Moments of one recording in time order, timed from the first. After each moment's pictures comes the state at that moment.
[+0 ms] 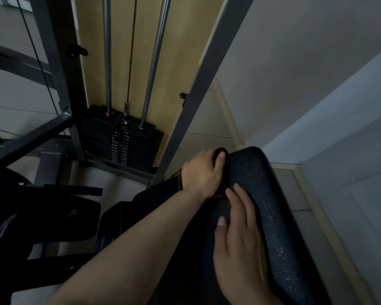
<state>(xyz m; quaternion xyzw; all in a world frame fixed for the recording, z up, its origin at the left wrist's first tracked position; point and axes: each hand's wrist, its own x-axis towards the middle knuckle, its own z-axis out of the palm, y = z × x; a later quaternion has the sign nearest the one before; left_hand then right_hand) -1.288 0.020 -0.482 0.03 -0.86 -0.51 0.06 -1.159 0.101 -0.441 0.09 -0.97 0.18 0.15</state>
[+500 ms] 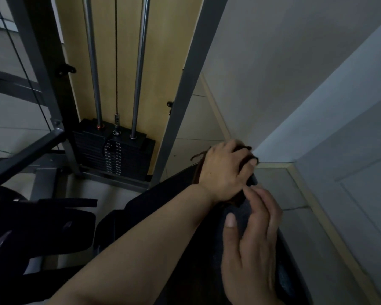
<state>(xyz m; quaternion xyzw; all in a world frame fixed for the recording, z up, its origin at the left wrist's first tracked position) -1.288 0.061 -0.428 -0.21 -0.84 -0.46 0.18 -1.147 0.121 -0.410 0.09 -0.91 0.30 0.28</state>
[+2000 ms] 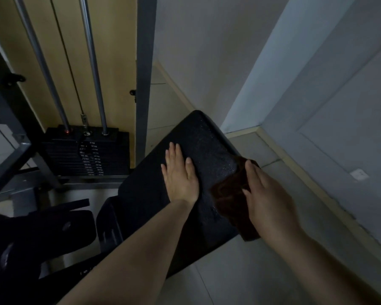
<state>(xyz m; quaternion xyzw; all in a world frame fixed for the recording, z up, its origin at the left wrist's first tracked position) -1.183 0.055 -0.499 0.01 -0.82 -0.56 0.08 -1.081 0.191 -0.398 -0.02 -1.00 -0.01 0.09</state>
